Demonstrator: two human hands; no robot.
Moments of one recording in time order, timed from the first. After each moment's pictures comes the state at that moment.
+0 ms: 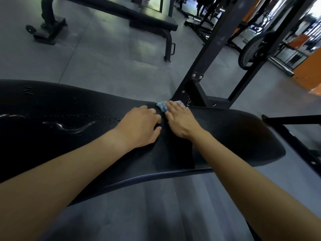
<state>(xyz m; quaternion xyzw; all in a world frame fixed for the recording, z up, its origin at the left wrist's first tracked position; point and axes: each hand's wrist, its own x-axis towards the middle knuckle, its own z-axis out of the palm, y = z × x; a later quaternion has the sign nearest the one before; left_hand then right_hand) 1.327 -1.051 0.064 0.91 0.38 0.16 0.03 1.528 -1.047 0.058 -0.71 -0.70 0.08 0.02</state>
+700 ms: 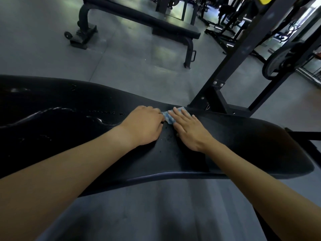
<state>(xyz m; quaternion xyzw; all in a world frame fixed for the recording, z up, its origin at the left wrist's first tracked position) 1.262 -1.049 0.065 0.90 0.41 0.15 0.01 1.478 -1.073 0.059 -0.62 -0.78 0.10 0.01</state>
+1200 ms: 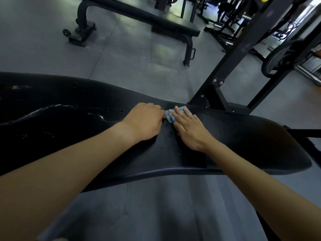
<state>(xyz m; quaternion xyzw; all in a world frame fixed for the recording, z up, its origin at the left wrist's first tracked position) 1.262 -1.046 0.066 0.90 0.42 0.13 0.03 1.474 -1.084 0.057 -0.64 -0.76 0.11 0.02</state>
